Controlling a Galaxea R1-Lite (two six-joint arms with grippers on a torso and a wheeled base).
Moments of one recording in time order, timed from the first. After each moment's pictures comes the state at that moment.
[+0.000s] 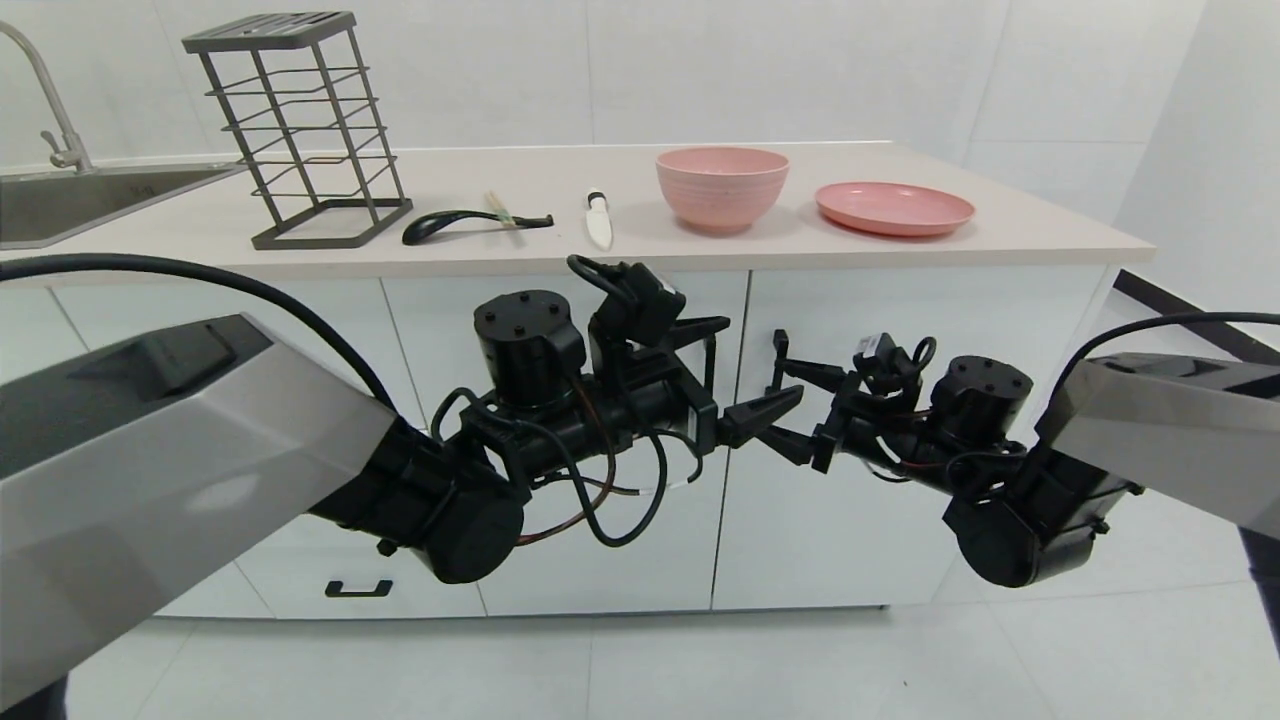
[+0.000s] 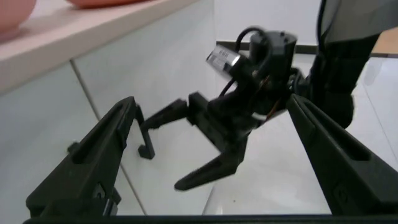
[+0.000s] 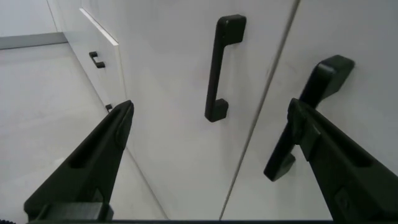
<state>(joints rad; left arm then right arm) -0.68 2.13 -1.07 -1.17 -0.49 0.07 0.26 2.39 -0.86 -1.54 0.73 -0.08</state>
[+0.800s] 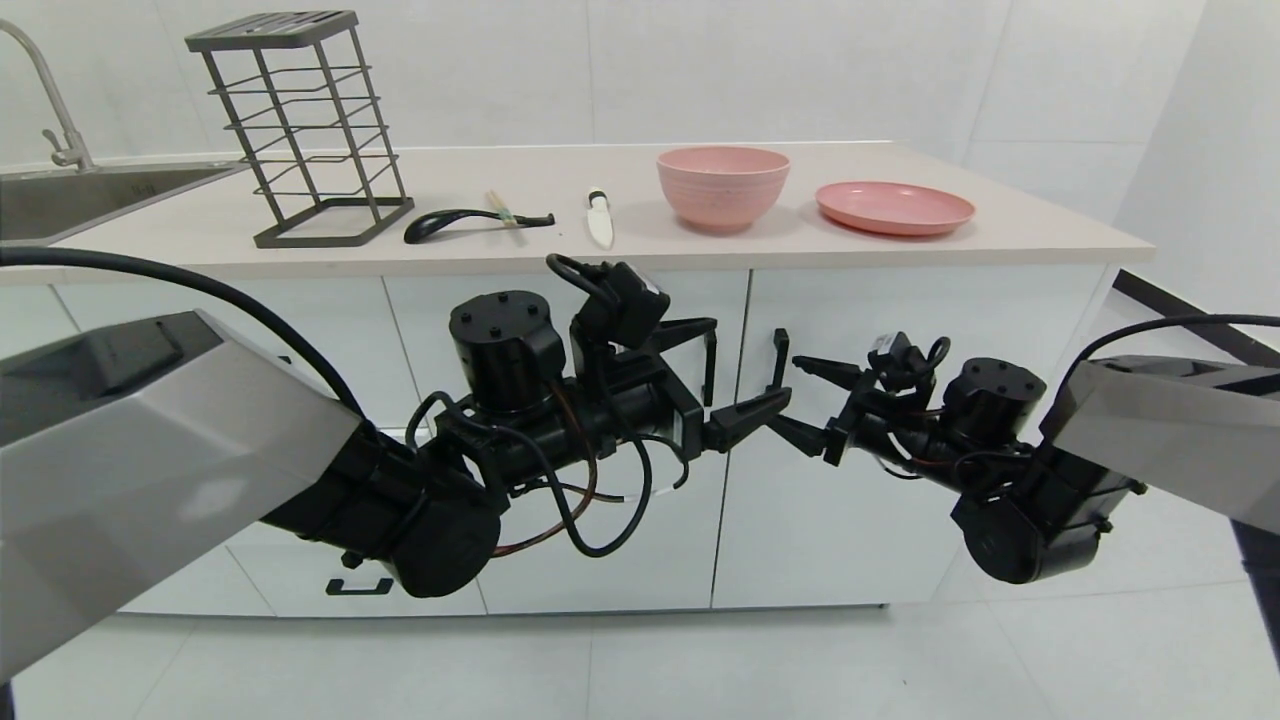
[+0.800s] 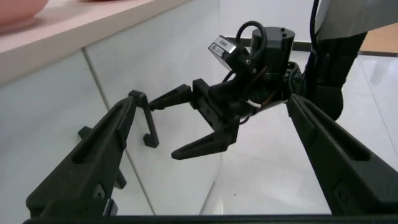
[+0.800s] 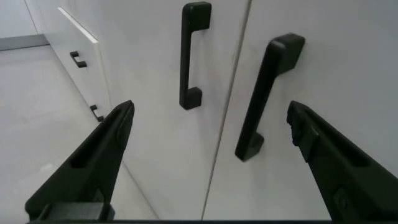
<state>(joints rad) -0.67 2.08 -1.01 -1.18 -0.47 0.07 0.22 2.40 -0.88 -1.57 0.72 -0.06</state>
